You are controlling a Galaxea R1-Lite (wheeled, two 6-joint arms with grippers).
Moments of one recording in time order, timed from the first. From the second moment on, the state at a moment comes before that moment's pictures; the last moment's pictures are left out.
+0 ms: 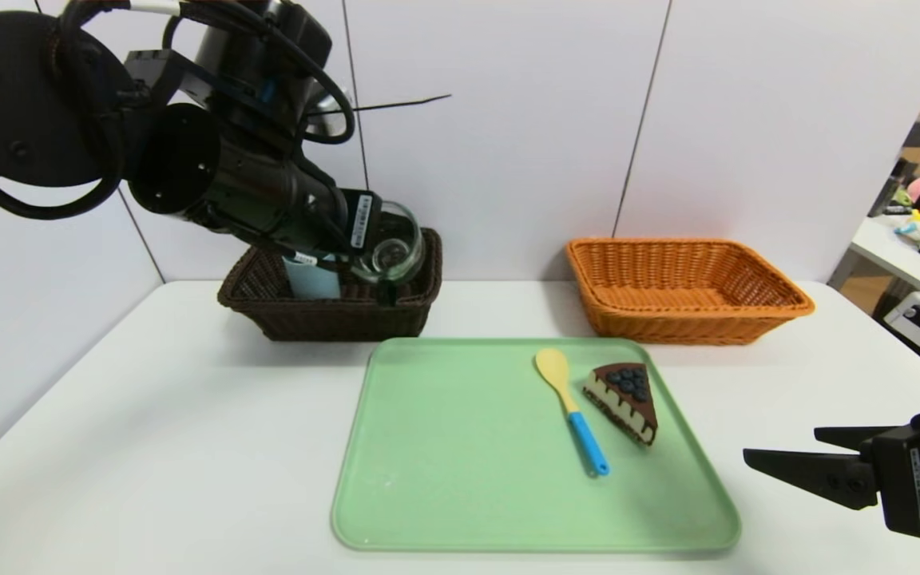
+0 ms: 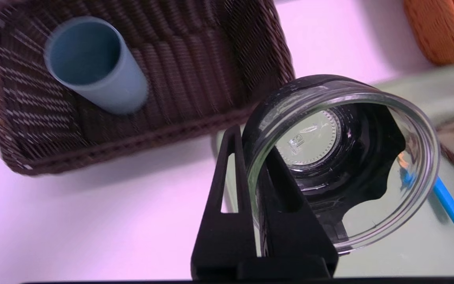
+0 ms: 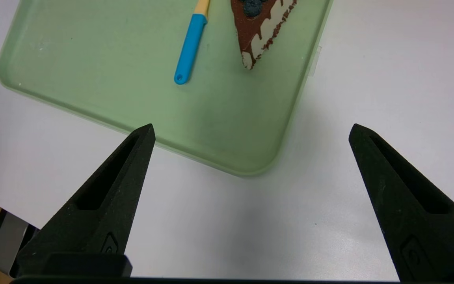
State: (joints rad) left arm -0.55 1.79 -1.75 0.51 0.25 -0.18; right arm 0.27 1.14 -0.68 0.21 0.20 0.11
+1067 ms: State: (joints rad) left arm -0.37 2.17 -1.97 0.39 0.22 -0.15; right arm 0.27 1.13 -0.68 0.21 0.20 0.11
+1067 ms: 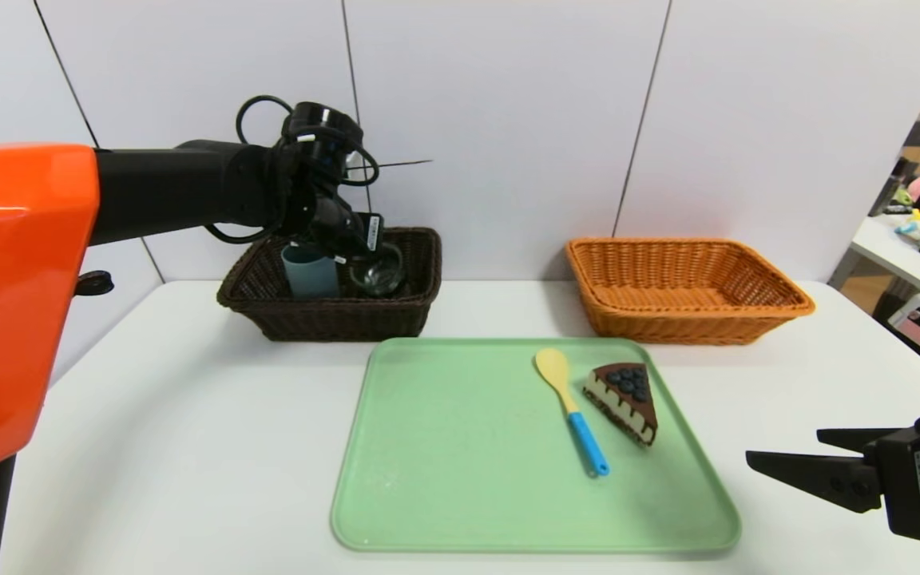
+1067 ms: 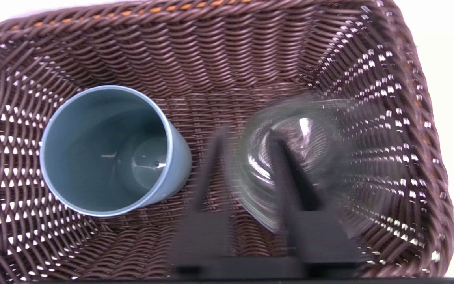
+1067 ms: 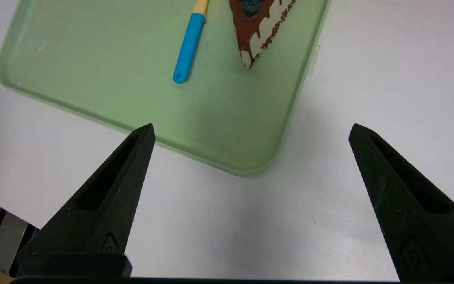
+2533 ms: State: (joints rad) left arm -0.91 1.95 -1.70 0.48 0.28 -0.47; right arm 0.27 1.11 -0.67 0.21 0.20 0.11
